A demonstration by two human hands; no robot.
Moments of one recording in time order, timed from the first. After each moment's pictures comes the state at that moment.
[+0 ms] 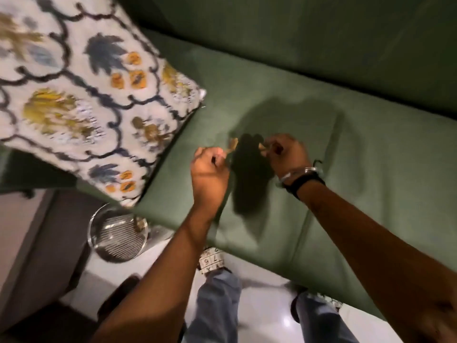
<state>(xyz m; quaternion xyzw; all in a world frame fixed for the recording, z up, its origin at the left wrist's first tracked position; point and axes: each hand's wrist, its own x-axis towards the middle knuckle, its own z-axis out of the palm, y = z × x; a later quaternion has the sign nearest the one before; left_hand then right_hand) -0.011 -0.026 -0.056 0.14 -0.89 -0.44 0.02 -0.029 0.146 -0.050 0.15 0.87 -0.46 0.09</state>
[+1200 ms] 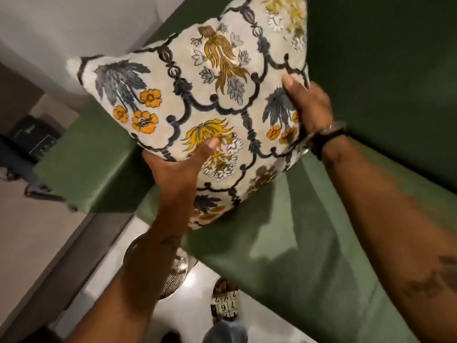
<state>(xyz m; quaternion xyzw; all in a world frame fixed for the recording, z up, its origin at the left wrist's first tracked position) -0.096 -0.243 0.047 0.29 -0.61 -0.72 0.15 -0.231 -0.041 0.051 0.13 0.68 -0.71 0.11</state>
